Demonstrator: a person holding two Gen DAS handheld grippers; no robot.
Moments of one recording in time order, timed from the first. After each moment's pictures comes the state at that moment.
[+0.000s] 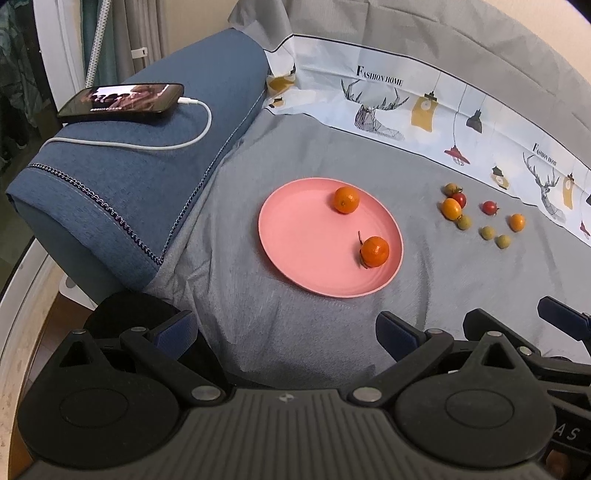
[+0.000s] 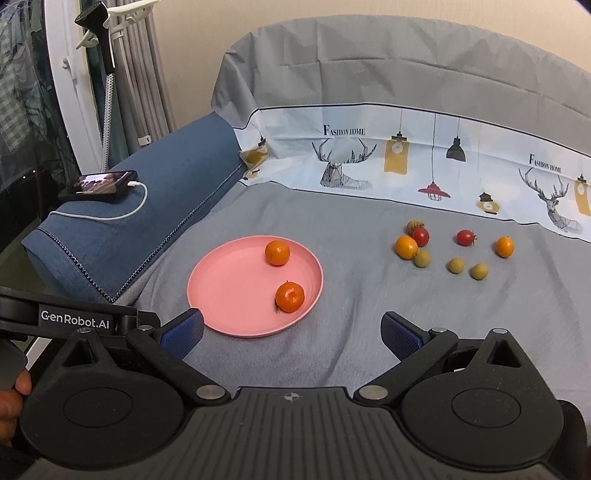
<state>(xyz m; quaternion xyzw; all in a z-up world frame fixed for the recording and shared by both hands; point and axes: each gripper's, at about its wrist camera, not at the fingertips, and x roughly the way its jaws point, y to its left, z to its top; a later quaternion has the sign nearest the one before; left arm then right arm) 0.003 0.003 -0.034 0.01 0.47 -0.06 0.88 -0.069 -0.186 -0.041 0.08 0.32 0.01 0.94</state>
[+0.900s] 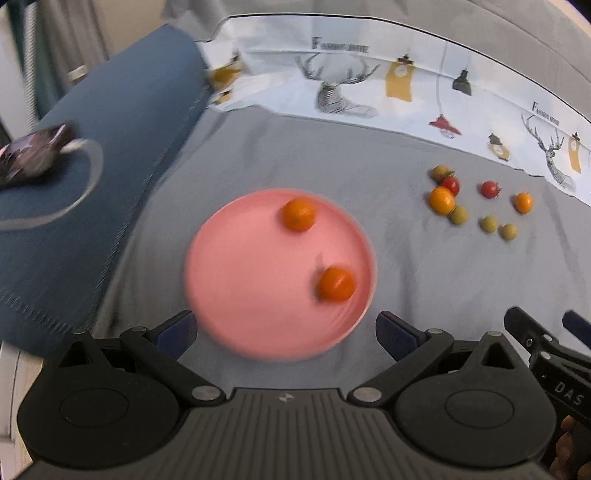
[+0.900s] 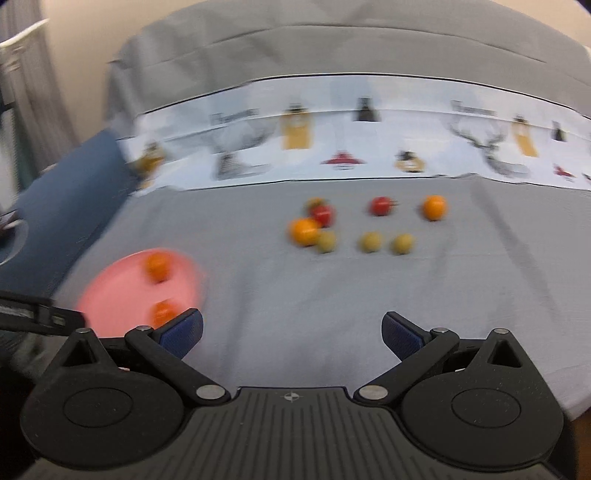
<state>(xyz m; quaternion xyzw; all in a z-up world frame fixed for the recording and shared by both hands) 0.093 -0.097 -0.059 0.07 0.50 -0.09 0.86 -0.019 -0.307 -0.103 0.14 0.33 -0.13 0.92</state>
